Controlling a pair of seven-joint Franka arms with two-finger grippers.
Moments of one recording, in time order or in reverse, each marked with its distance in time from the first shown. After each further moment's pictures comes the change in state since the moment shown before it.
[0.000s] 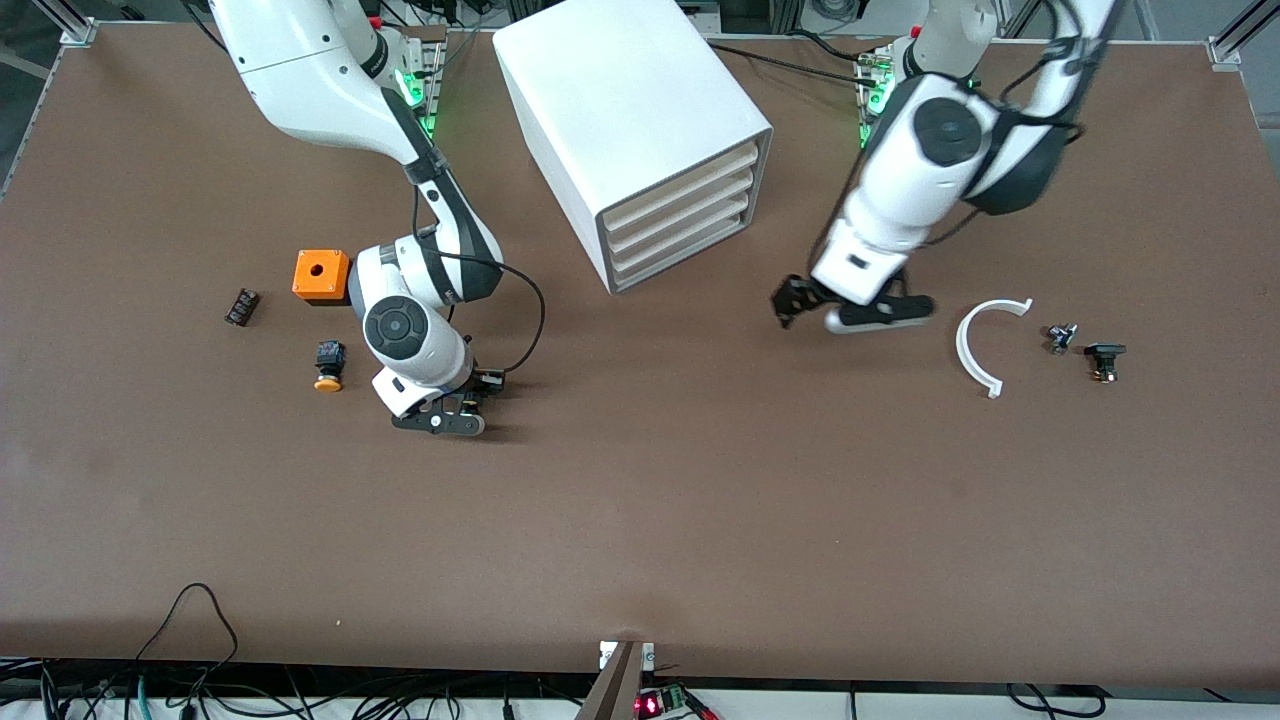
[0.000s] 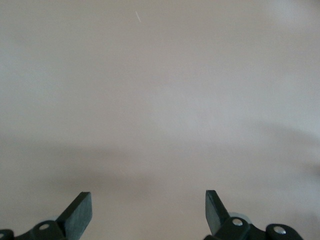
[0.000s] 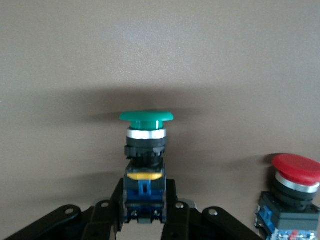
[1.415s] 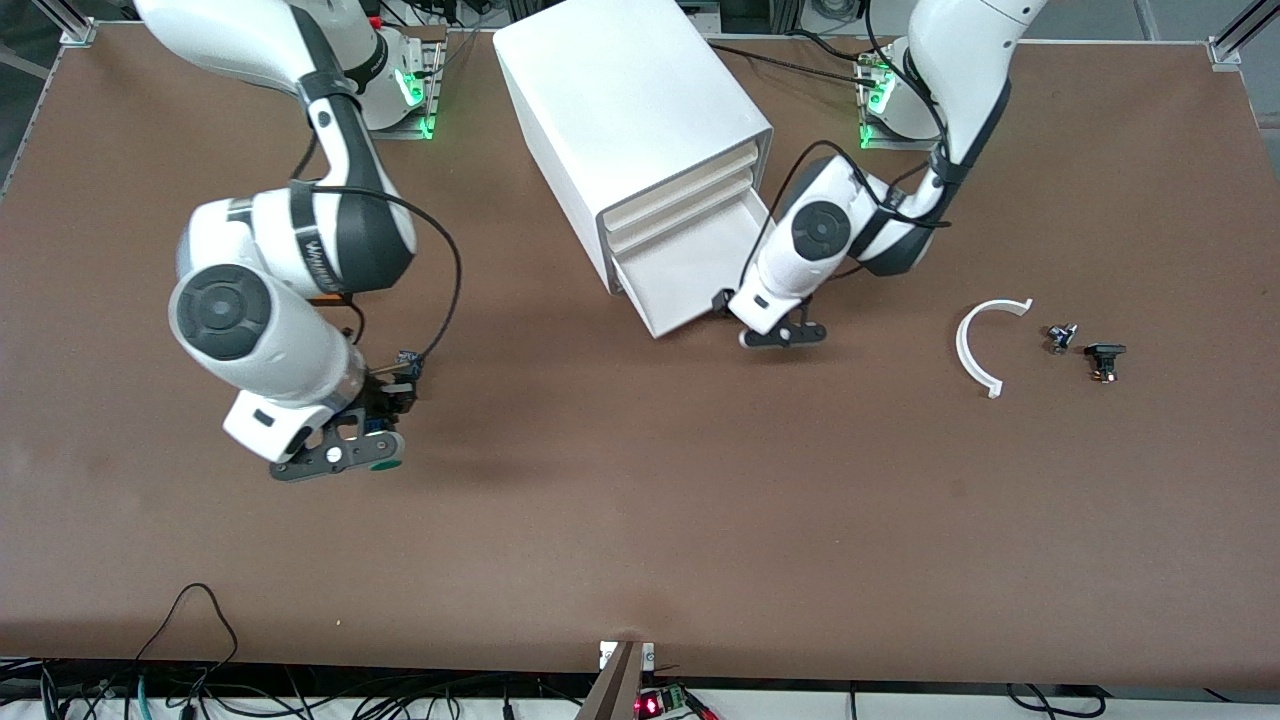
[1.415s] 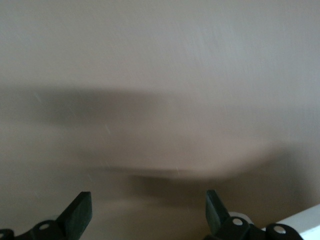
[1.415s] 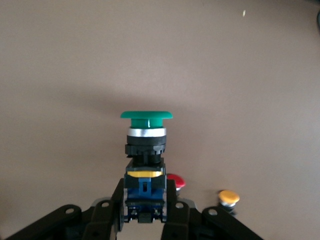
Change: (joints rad) left arm -0.256 0.352 0.028 -0.054 -0.002 0.117 -0.099; right arm -0.006 -0.032 -0.121 0.526 -0.033 -0.533 -0.334
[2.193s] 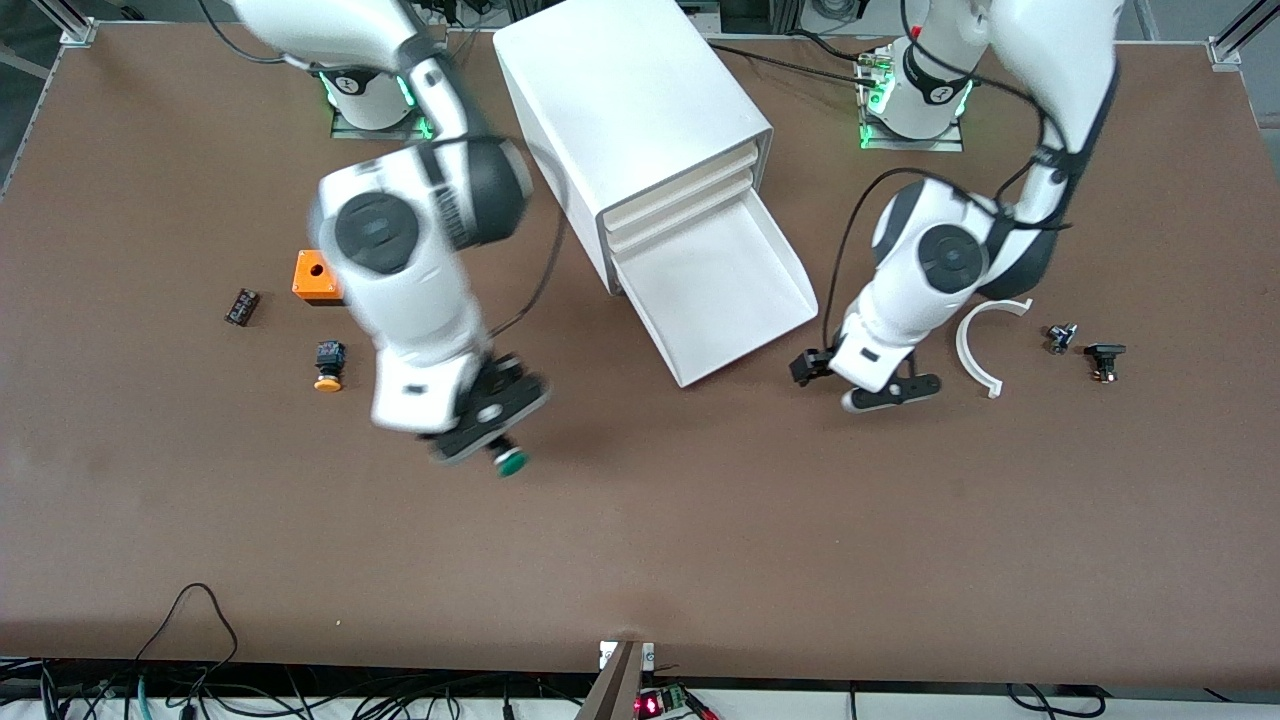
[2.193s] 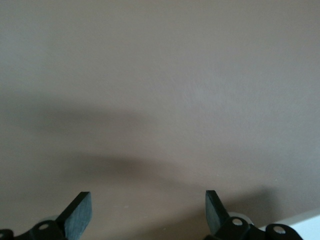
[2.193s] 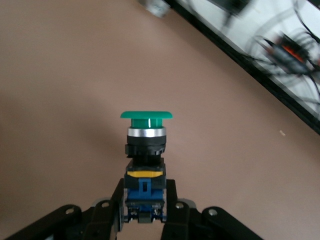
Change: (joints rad) left arm 0.065 -0.004 0.166 0.177 0.000 -0.031 0.052; right arm 0.072 0.037 -0.015 0.087 0.018 0.158 -0.351
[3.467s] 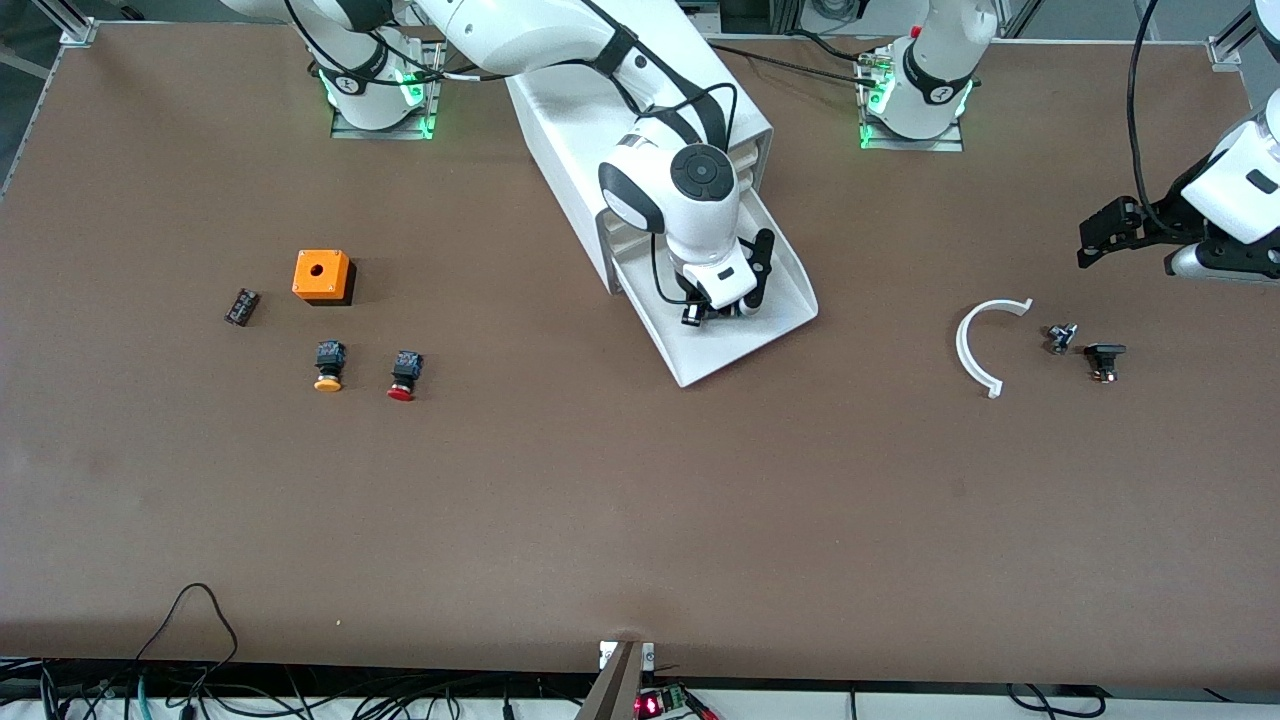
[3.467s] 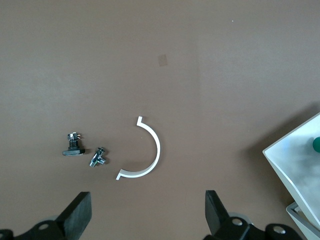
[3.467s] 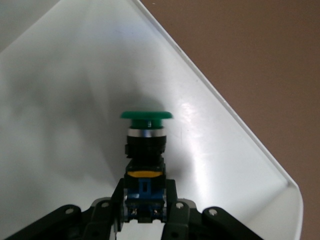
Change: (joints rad) left arm 0.197 -0.498 0.223 0.184 0.034 -0.731 0.728; right arm 0.361 0.220 0.235 -0.049 -0.057 0.187 -0.188
